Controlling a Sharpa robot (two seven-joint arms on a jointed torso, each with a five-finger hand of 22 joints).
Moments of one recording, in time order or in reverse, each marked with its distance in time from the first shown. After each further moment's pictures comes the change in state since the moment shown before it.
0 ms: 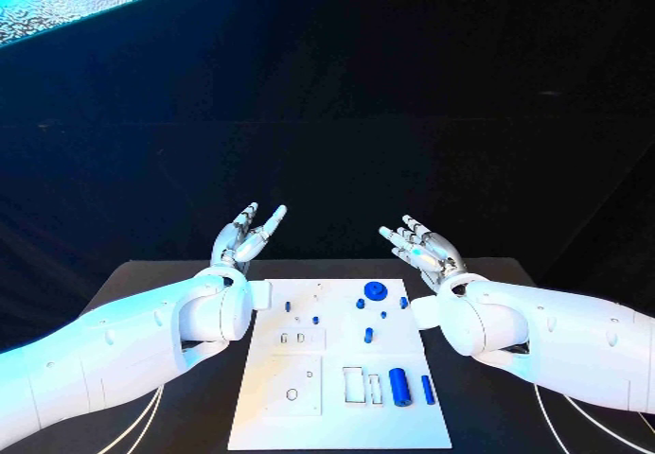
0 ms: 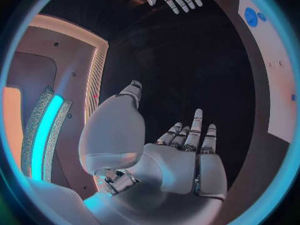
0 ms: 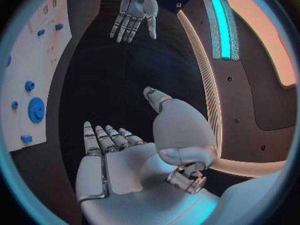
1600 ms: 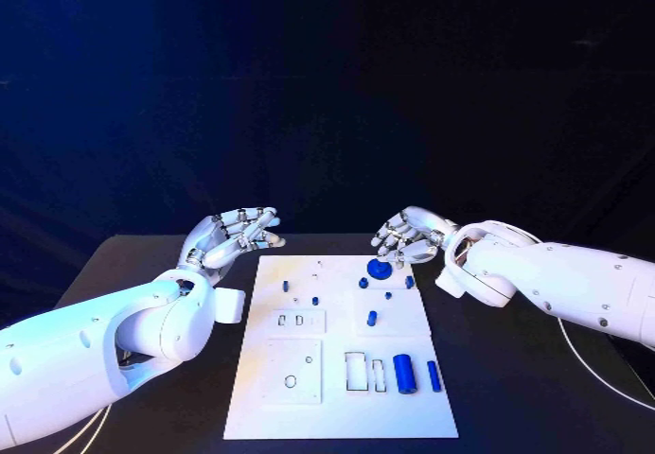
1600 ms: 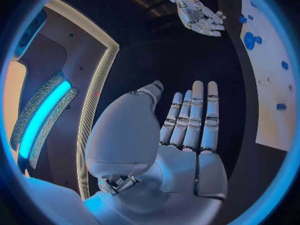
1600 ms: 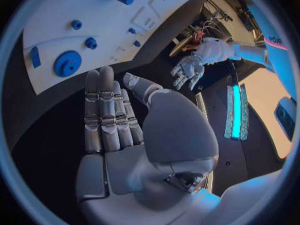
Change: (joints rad) left arm 0.008 -0.212 0.007 0.259 -0.042 0.198 0.038; left_hand 0.265 0.059 0.193 -0.012 0.005 0.673 0.073 0.265 0.160 0.903 0.069 0.141 0.060 0.614 -0.051 0.311 0.126 0.094 0.803 -0.035 0.344 0.120; right arm 0.147 0.016 -0.037 -0.156 -0.988 0.263 -0.359; right_hand 0.290 -0.126 0.130 -0.191 -0.035 0.922 0.065 0.251 0.184 1.163 -0.145 0.062 0.061 1.326 -0.222 0.473 0.351 0.100 0.912 -0.152 0.661 0.336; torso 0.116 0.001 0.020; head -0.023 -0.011
